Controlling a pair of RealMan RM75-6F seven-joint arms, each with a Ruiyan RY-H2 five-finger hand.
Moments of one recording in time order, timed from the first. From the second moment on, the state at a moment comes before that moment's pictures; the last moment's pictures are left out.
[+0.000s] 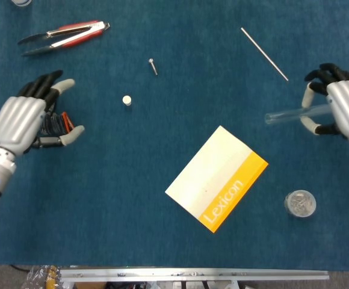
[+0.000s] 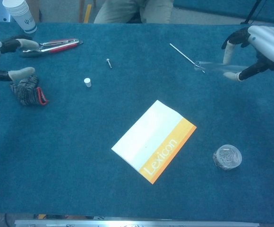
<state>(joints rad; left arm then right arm) -0.47 -1.10 -0.10 -1.78 1.31 1.00 0.01 0.49 -1.23 0.16 -1.88 -1.11 1.15 -0.34</state>
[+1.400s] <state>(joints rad) -0.80 -1.59 -0.19 -1.44 0.89 0.88 0.44 0.41 -1.09 0.16 -1.91 -1.15 1.19 -0.18</state>
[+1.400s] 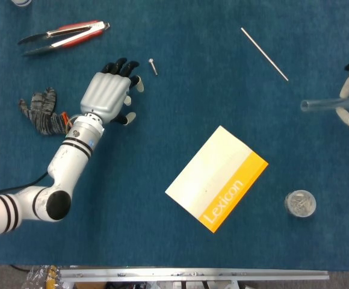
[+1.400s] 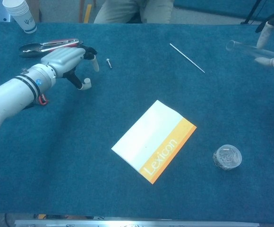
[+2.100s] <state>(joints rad) -0.84 -1.66 -0.16 -1.30 0.83 0.86 0.48 0.40 -1.09 0.16 -1.88 -1.16 1.18 -0.14</state>
